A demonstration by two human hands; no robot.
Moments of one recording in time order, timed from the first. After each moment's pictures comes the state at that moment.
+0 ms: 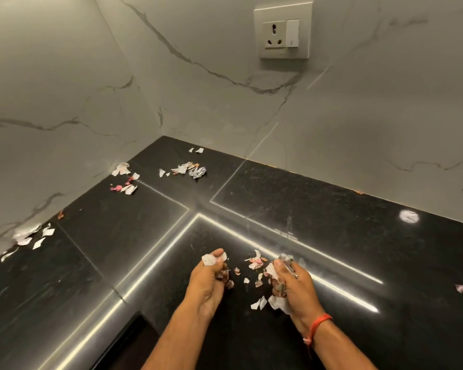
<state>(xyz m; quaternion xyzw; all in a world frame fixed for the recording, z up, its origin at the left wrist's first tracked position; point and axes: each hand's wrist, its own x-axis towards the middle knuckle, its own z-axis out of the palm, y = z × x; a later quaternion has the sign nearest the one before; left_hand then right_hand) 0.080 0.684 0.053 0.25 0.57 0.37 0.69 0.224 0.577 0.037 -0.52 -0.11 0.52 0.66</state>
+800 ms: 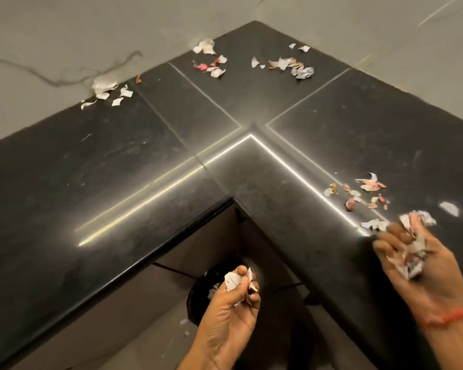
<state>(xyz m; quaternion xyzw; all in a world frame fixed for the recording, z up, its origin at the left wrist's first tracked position) -0.138 0.516 0.018 -0.10 0.42 0.43 0.80 0.159 0.533 0.025 -0.30 -0.04 0.67 0.68</state>
